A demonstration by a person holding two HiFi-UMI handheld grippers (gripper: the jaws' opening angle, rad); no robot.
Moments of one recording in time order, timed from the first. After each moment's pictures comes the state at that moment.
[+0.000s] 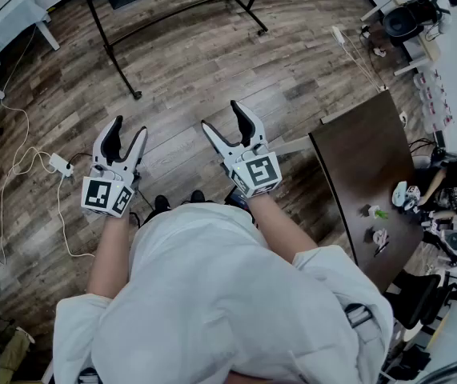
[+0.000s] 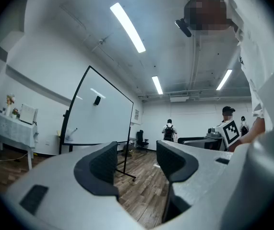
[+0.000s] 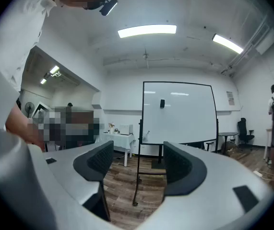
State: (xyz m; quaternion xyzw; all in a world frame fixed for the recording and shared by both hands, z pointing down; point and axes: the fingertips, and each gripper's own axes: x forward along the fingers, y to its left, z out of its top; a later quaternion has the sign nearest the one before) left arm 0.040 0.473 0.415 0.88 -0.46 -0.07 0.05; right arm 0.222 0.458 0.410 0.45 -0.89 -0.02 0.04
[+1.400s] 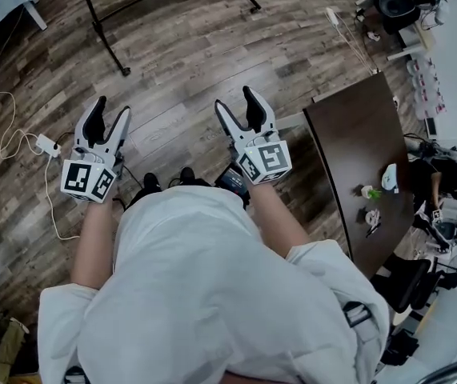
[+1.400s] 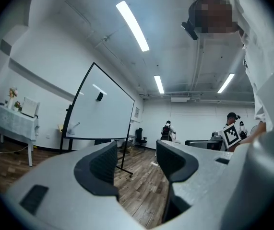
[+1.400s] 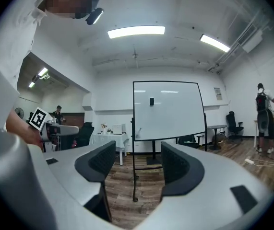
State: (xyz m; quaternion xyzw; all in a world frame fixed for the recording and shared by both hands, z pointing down) left arm 0.023 0.492 0.426 0.88 -0.46 -0.07 0.08; right arm 0.265 0.487 0.427 0.50 -0.87 0.02 0.02
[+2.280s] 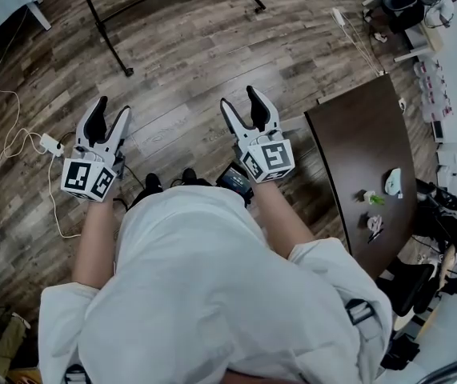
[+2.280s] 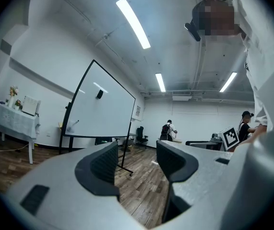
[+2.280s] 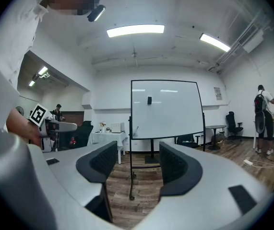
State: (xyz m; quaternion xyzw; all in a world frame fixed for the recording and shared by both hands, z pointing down) left arm 0.045 0.479 0.430 0.88 -0.46 -0.06 0.09; right arm 0.299 0.470 0.435 0.50 -0.86 0.01 0.03
